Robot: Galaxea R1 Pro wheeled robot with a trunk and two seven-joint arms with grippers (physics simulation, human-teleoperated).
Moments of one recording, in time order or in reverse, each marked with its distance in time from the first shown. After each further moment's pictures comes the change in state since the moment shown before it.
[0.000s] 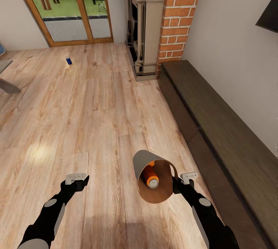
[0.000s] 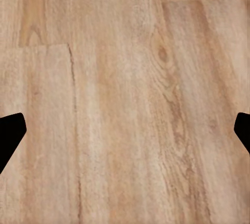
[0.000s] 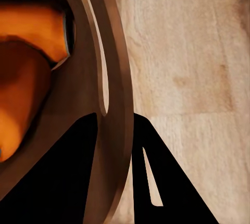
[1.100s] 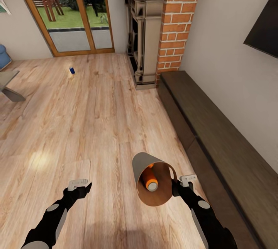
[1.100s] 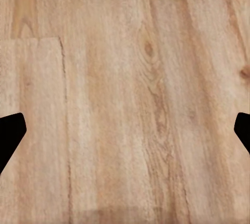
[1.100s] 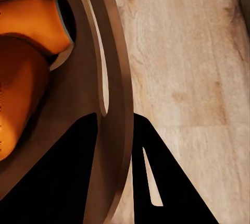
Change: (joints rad) left arm -0.001 0.001 0.000 0.090 0.003 0.014 -0.009; right arm 0.000 0.003 0.001 0.041 0.001 -0.024 0.000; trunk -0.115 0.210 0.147
